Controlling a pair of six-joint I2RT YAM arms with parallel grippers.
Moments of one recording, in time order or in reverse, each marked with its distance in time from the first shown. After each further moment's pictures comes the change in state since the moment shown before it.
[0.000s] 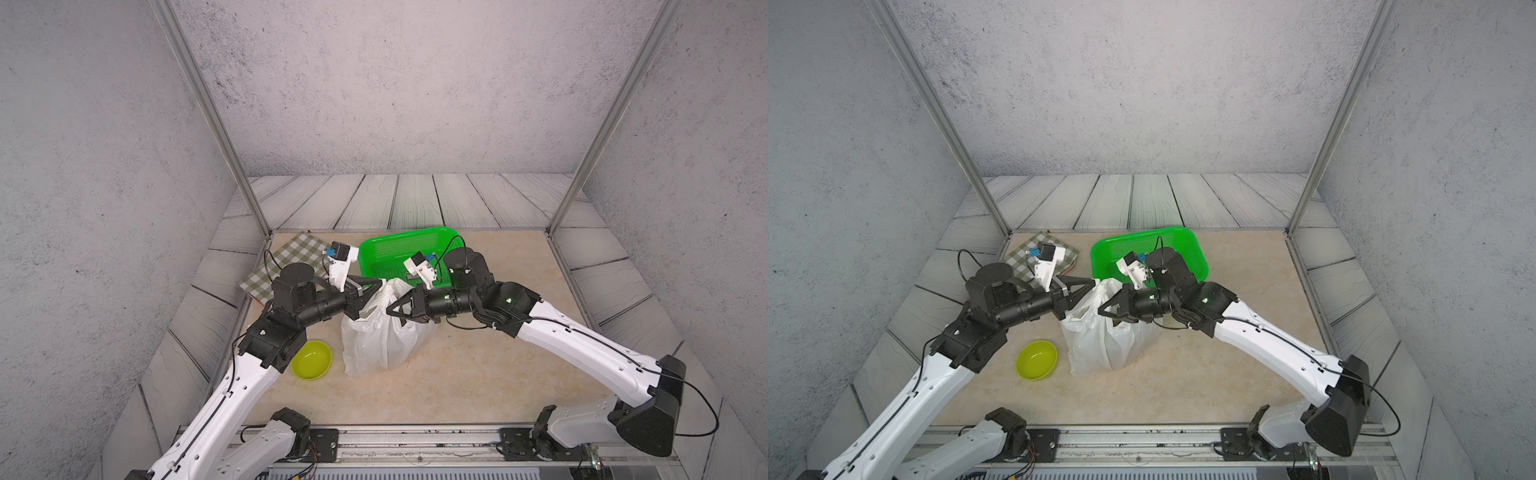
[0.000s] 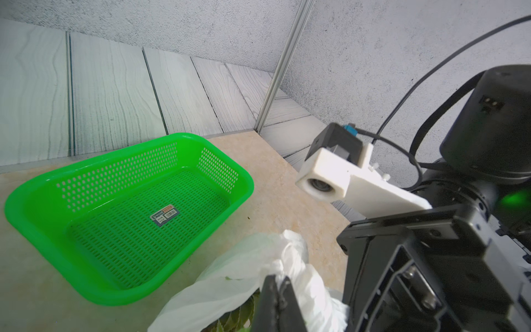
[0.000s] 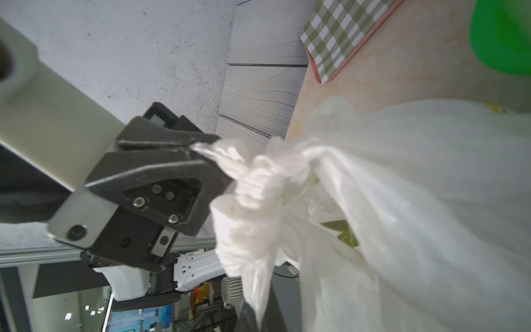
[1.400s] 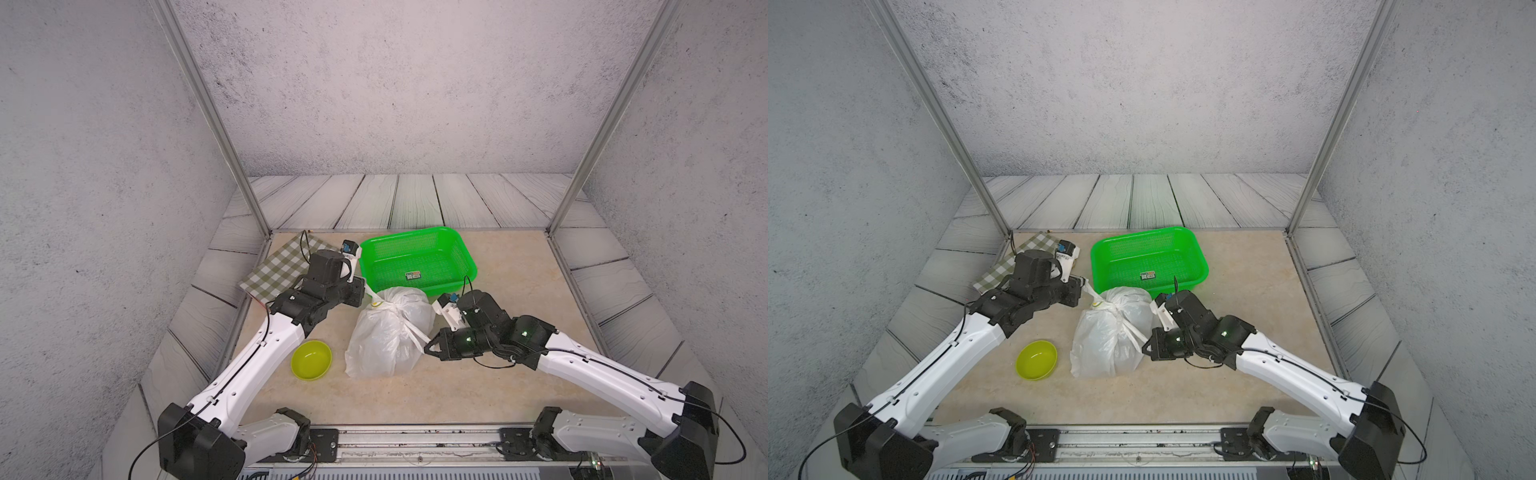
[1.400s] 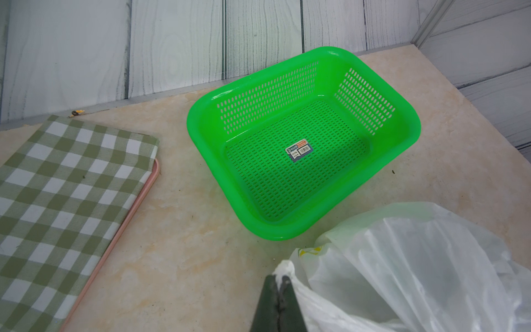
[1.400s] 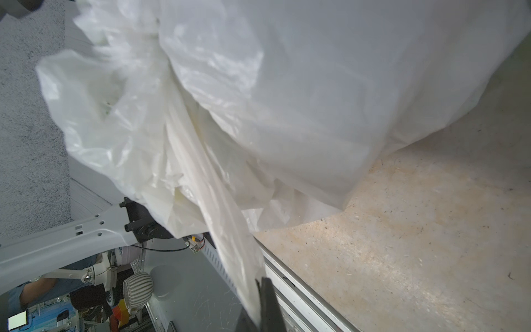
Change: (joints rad) left arm 0.027 0.275 0.084 -0.211 -0.456 0.205; right arm -0.005 -0.207 -0.368 -0.175 0.201 -0.194
